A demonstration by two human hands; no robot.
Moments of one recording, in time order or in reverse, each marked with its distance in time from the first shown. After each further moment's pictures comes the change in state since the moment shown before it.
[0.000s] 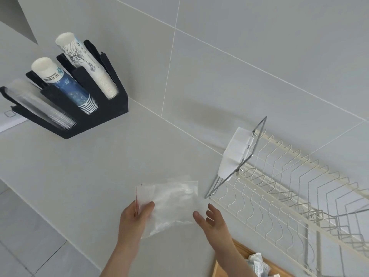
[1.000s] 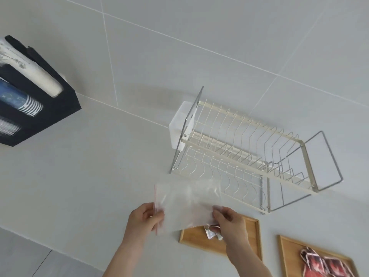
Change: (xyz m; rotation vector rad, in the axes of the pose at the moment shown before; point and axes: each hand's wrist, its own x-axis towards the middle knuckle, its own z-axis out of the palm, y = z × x) left_hand -0.095 -0.026 0.066 0.116 -0.388 -0.104; right_hand -0.078 0.069 -0.117 0.297 0.363 0.035
